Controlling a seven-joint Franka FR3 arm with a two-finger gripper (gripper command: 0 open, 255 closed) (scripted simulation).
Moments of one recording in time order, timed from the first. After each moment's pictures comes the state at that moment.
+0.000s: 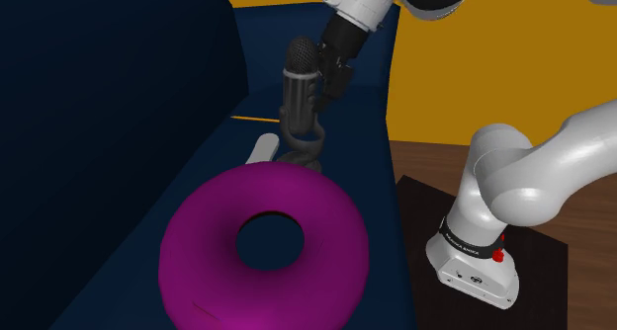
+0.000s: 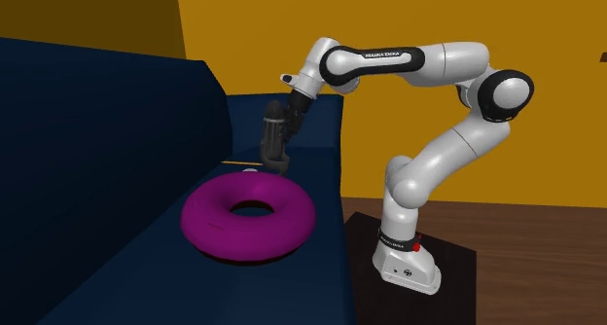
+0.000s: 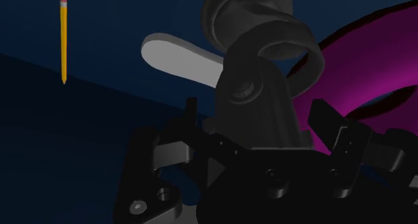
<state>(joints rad) 0.36 -0.84 -0.02 -2.52 0.27 2.12 -0.73</state>
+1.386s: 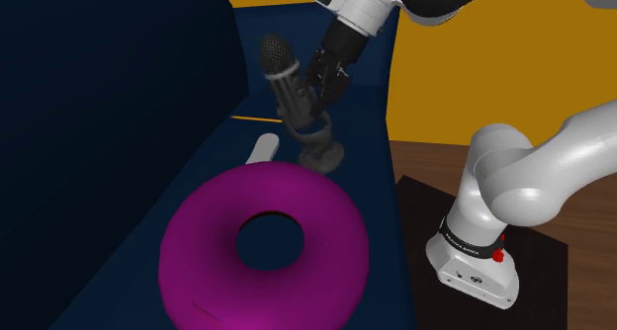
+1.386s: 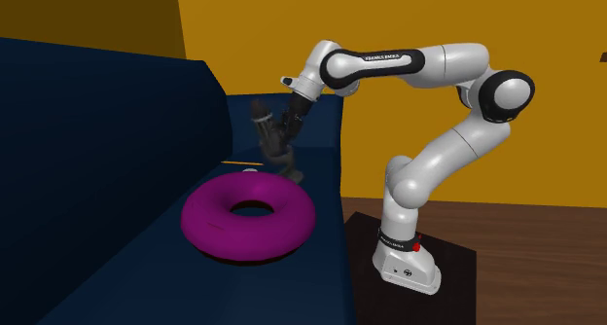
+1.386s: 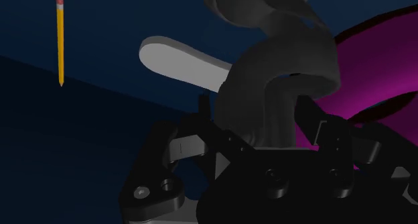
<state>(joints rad) 0.36 -0.84 -0.02 -2.54 0.27 2.14 -0.73</state>
